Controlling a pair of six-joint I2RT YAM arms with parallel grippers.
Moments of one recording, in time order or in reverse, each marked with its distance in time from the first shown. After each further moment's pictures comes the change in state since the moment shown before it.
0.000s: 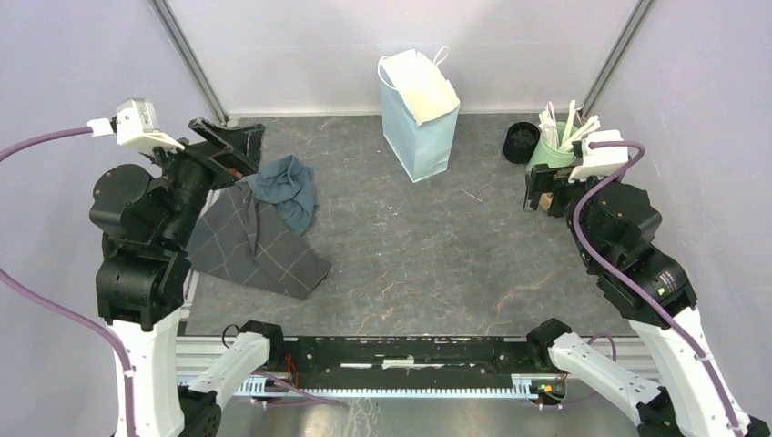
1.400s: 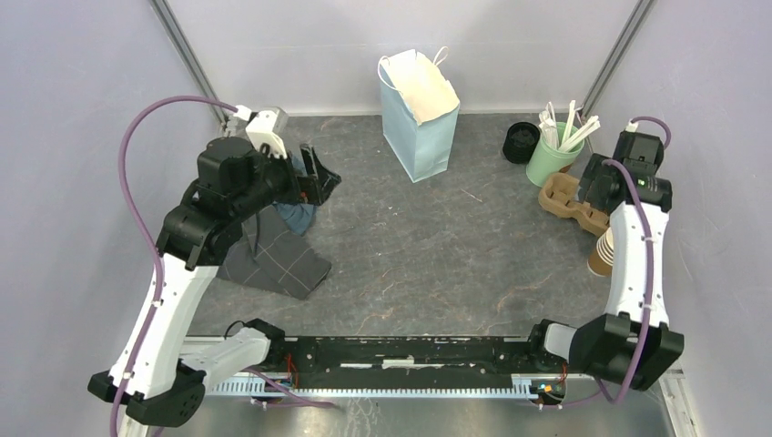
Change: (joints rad) left arm -0.229 0.131 -0.173 -0.113 0.146 0.187; right arm -0.865 0.436 -0.026 -0.254 -0.319 0.139
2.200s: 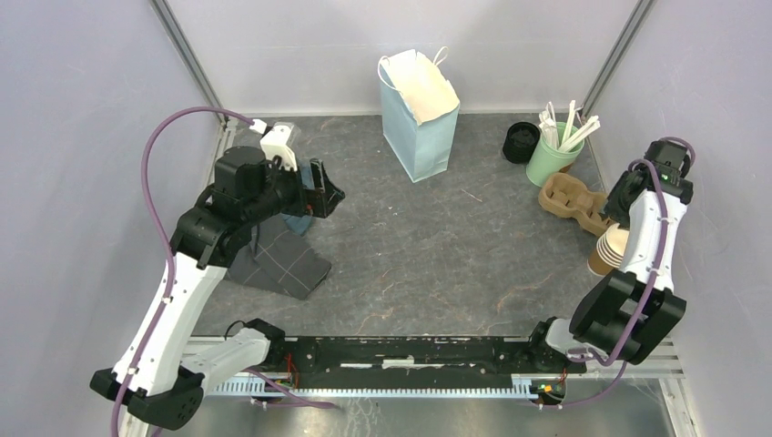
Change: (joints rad) left arm -0.021 -0.032 -0.133 0.000 0.017 0.026; right arm -0.228 0.164 0.003 -0.010 -0.106 -0.011
